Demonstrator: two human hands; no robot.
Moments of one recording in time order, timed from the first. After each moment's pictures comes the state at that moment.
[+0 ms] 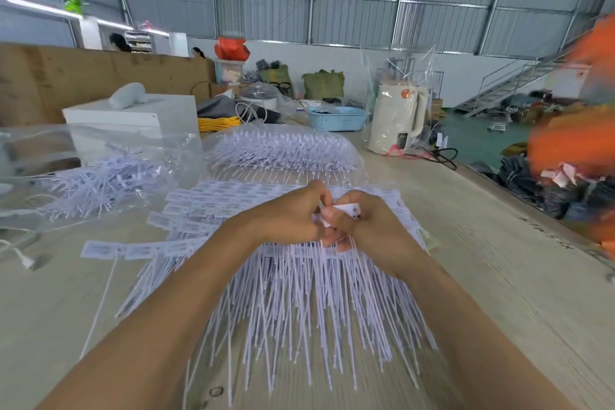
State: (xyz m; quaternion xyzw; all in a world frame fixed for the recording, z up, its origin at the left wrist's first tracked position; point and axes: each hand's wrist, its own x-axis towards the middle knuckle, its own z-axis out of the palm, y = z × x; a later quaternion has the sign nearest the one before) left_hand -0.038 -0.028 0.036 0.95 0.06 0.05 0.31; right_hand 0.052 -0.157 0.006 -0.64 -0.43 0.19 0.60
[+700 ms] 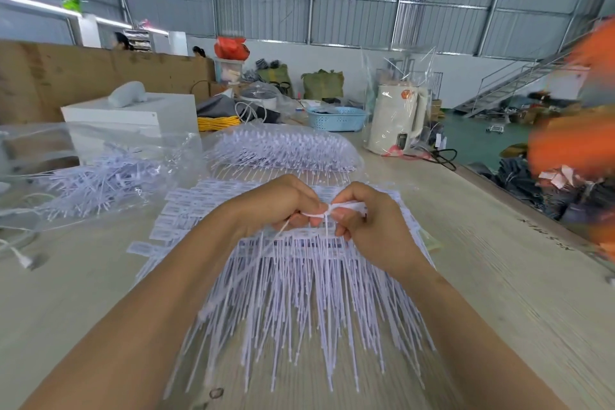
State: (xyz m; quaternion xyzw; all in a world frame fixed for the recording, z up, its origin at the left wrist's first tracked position) left_hand -0.042 -0.015 0.045 0.86 0.11 0.06 0.49; right_hand 0.046 -0.158 0.010 -0.69 -0.47 0.01 0.55
